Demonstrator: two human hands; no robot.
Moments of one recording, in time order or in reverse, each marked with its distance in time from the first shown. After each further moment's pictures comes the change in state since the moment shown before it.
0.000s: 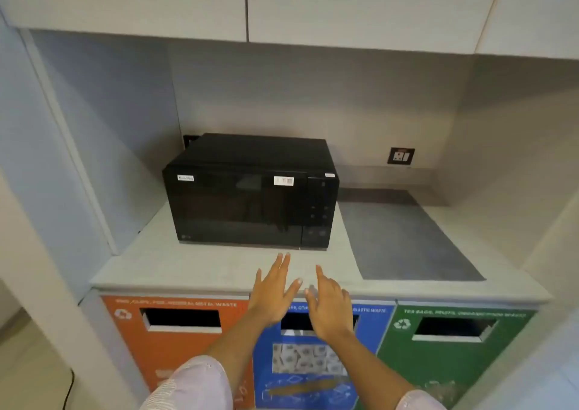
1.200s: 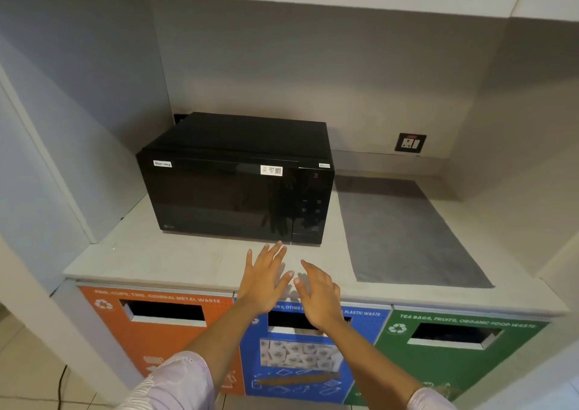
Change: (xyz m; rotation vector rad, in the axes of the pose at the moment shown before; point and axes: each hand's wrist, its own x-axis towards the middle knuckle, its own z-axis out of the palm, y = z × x) left_hand 0.054 0.003 0.019 0.271 0.034 0.005; right_hand 0.070 0.044 0.030 0.196 -0.144 -0.073
